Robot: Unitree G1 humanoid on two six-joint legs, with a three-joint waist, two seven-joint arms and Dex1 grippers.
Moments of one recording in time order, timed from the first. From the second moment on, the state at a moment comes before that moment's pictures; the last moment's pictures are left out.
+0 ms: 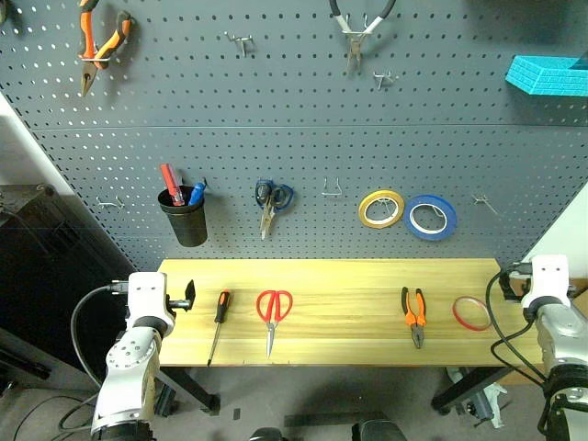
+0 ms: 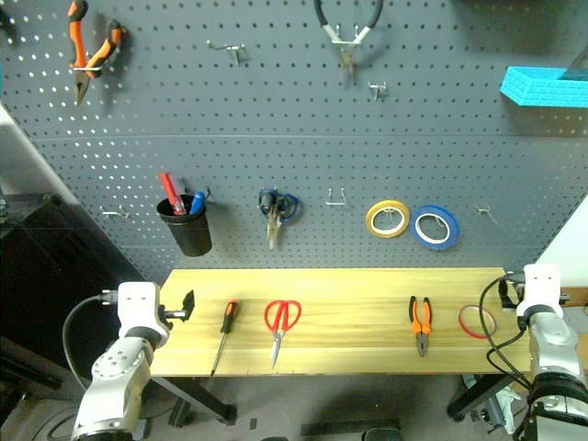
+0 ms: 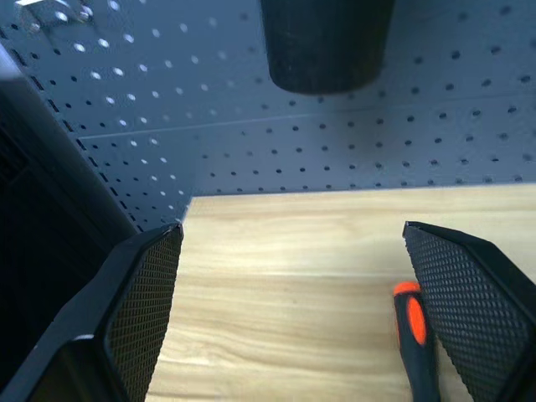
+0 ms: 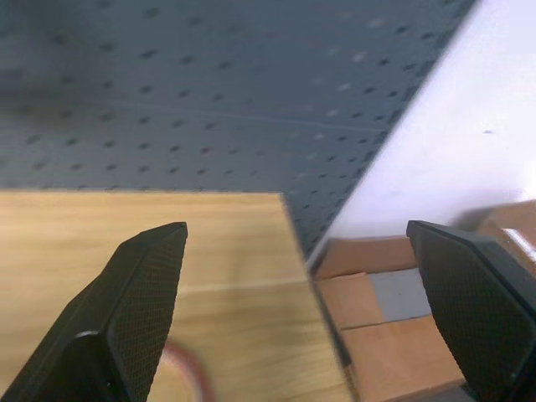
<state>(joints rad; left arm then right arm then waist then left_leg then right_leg) 0.01 0.36 0.27 0.07 -0.11 0.22 -0.19 -0.33 -0.61 -0.29 0.81 0.10 -0.07 0.22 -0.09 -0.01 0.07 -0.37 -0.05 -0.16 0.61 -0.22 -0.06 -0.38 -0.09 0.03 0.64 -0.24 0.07</state>
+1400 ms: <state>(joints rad) -0.34 0.43 -0.38 -0.24 -0.19 0.40 -0.93 -0.56 -0.62 0.04 0.90 -0.06 0.36 0.57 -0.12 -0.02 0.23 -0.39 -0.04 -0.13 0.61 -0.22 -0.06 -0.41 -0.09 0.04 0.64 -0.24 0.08</state>
